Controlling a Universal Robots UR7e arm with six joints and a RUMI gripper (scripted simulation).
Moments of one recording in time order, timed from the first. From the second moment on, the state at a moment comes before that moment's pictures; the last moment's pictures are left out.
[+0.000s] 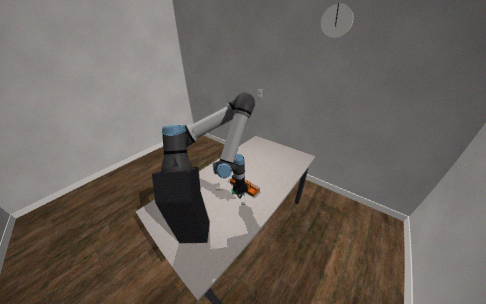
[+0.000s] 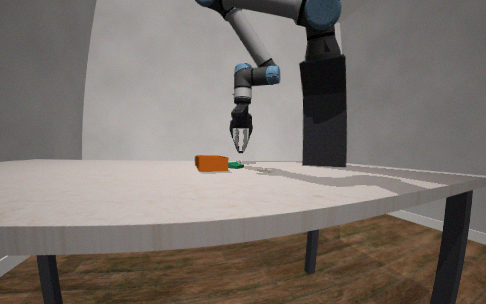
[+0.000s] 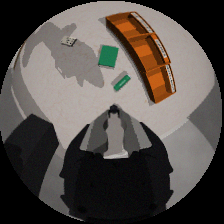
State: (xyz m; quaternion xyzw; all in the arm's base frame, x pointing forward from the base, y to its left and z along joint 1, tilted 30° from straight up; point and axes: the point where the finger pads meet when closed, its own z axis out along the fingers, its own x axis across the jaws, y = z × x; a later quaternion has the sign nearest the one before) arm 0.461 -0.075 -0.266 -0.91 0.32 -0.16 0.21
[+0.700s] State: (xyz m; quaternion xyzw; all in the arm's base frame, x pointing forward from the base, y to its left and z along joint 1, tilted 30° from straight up) arm 0.457 -0.078 -0.257 -0.91 0.32 -0.16 0.20
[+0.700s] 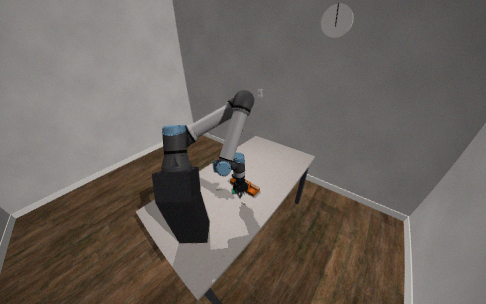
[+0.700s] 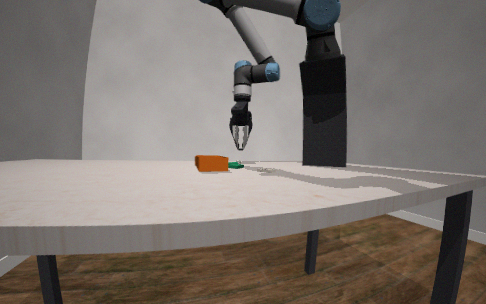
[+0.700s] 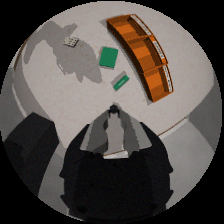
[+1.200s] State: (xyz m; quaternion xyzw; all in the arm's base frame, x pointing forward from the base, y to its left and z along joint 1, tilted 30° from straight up) arm 0.514 -0.098 -0.234 -0.95 0.14 -0.21 0.16
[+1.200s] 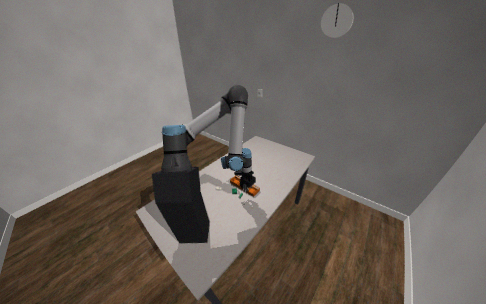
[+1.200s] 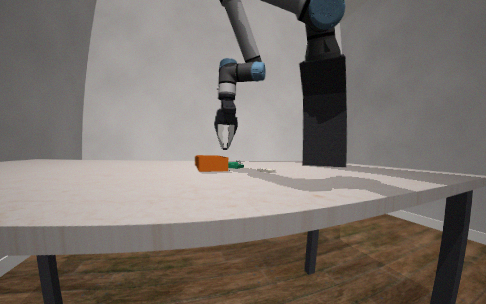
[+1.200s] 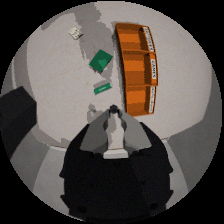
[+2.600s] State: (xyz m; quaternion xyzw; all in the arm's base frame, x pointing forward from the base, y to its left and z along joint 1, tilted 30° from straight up) arm 0.583 -0.114 -0.226 -0.96 0.09 -0.21 0.16
